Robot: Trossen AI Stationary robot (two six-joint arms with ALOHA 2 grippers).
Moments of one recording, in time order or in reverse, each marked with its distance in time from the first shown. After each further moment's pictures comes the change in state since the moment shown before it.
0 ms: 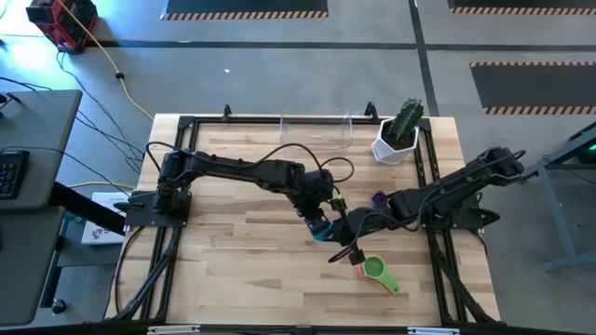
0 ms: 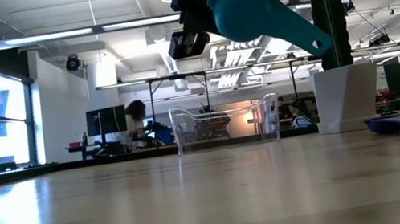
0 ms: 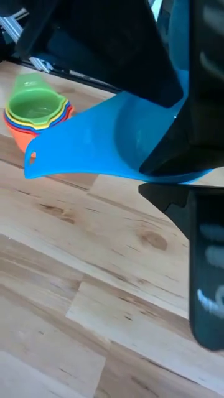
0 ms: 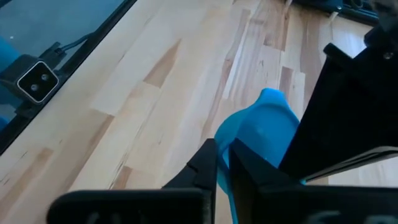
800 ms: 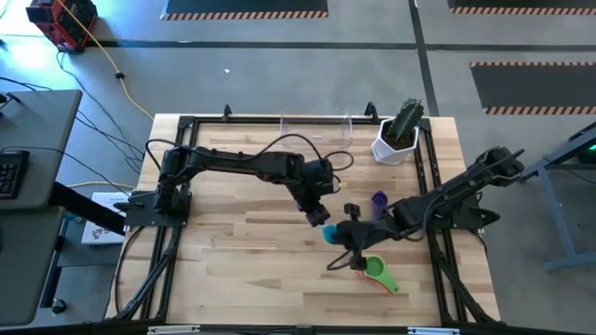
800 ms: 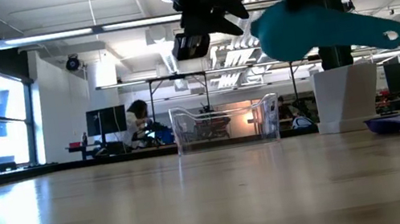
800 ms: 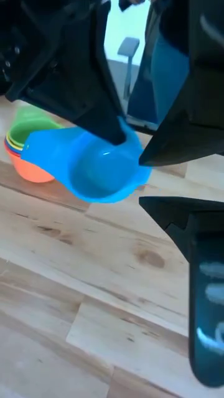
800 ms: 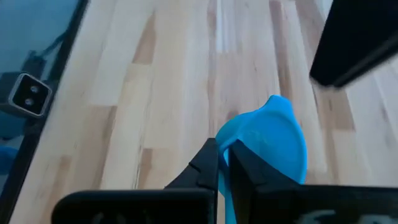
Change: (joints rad) left arm 0.052 0.000 0.000 0.018 0.159 0.018; right arm 0.088 0.000 -0.002 -0.128 0.130 0.376
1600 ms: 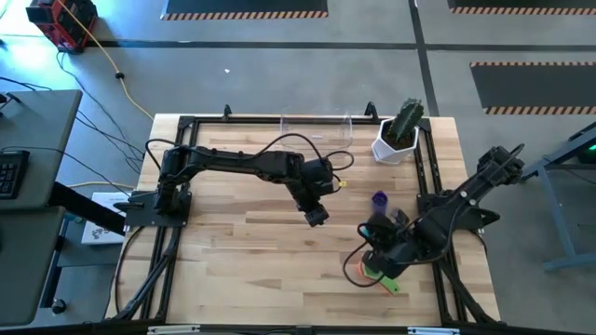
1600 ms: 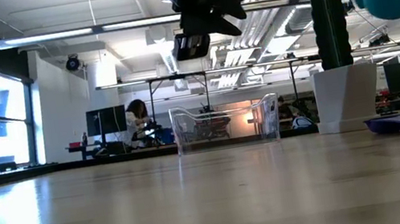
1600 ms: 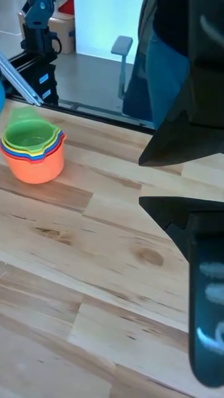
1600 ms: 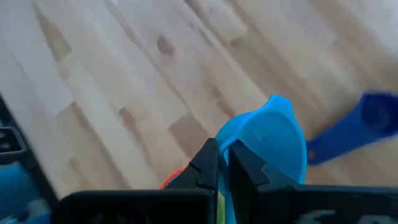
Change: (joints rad) left arm 0.008 -0.001 0.000 -0.010 0.016 0.037; right arm 0.241 -0.001 0.269 -0.762 0.209 0.978
